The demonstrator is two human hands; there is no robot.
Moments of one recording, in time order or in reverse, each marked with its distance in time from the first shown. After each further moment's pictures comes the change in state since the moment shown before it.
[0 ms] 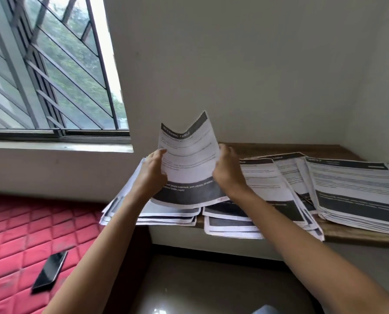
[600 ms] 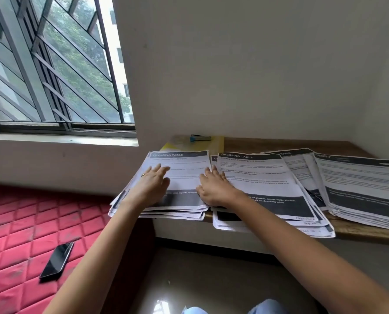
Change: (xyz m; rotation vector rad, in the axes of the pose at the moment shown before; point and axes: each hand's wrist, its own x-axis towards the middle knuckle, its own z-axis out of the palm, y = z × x) left_hand -0.014 -0.052 0.009 0.262 -0.293 -0.041; right_hand -0.032 -0.013 0.036 -0.386 -0.781 -0.017
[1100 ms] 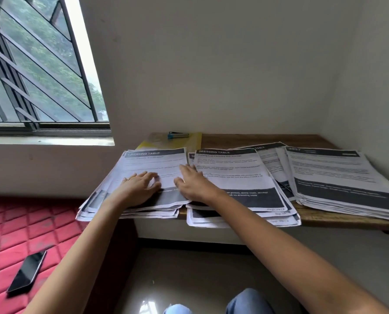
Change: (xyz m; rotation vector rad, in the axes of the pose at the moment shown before) left_hand 0.013 0.013 0.016 0.111 -0.189 0.026; right_hand -0.011 0.006 -0.006 0.262 0.085 -0.012
